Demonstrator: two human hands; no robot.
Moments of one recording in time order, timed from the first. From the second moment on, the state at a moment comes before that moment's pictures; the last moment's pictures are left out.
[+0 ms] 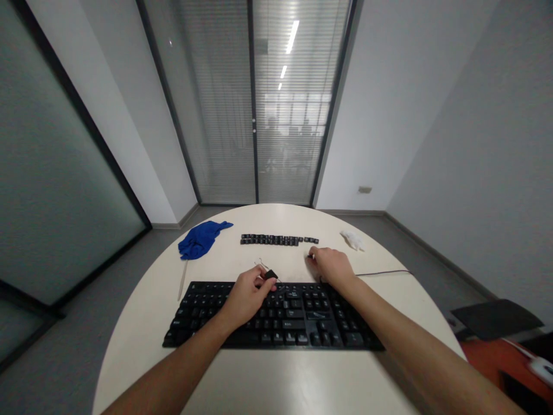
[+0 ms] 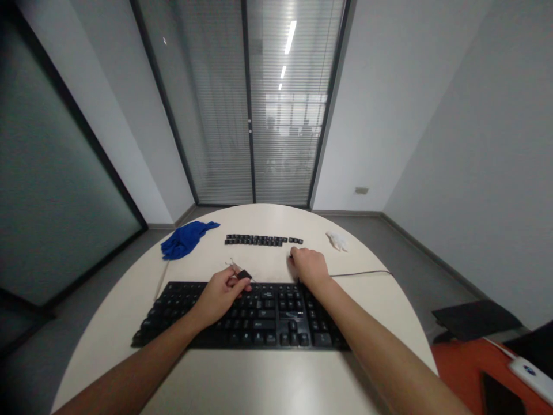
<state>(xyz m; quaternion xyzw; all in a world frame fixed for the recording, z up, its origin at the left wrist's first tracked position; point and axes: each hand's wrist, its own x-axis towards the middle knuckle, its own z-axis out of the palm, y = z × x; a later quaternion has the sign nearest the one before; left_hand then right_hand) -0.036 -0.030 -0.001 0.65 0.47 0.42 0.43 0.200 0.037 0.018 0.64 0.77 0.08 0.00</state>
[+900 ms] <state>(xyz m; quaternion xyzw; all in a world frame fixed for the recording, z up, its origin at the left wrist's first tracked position) -0.038 -0.029 -0.002 0.66 0.47 0.42 0.41 0.184 0.086 0.007 0.63 0.77 0.12 0.00</state>
